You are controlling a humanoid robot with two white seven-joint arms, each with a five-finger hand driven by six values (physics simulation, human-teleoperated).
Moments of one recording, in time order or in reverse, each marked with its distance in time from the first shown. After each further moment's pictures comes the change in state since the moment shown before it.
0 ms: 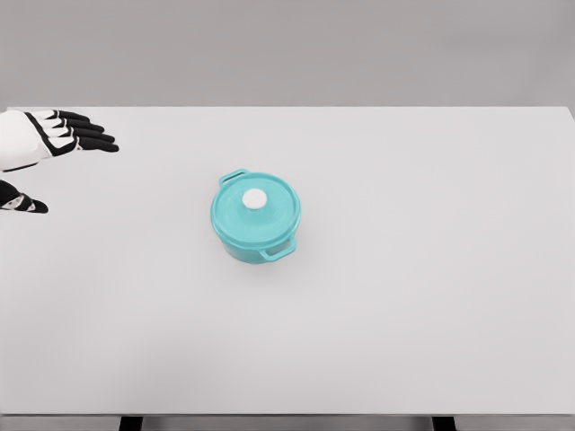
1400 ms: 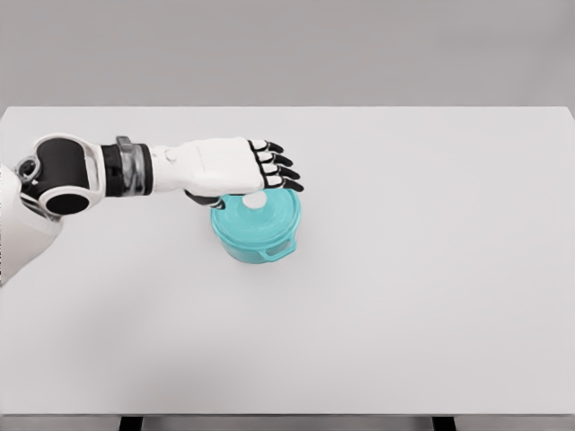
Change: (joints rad) left arm -0.400 -0.587 -0.483 0.124 -0.589 0.000 0.000; right arm 0.000 0.000 -0.003 0.005 0.000 0.000 -0.001
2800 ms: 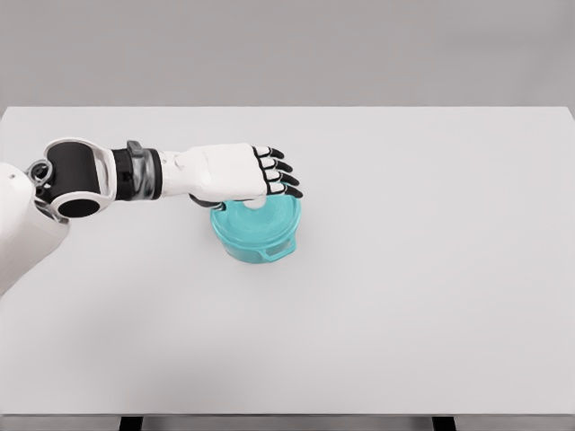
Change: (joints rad) left arm -0.006 -0.013 -0.021 0.005 -0.079 0.000 0.000; right arm 0.000 0.000 0.000 0.000 0.000 0.000 0.000
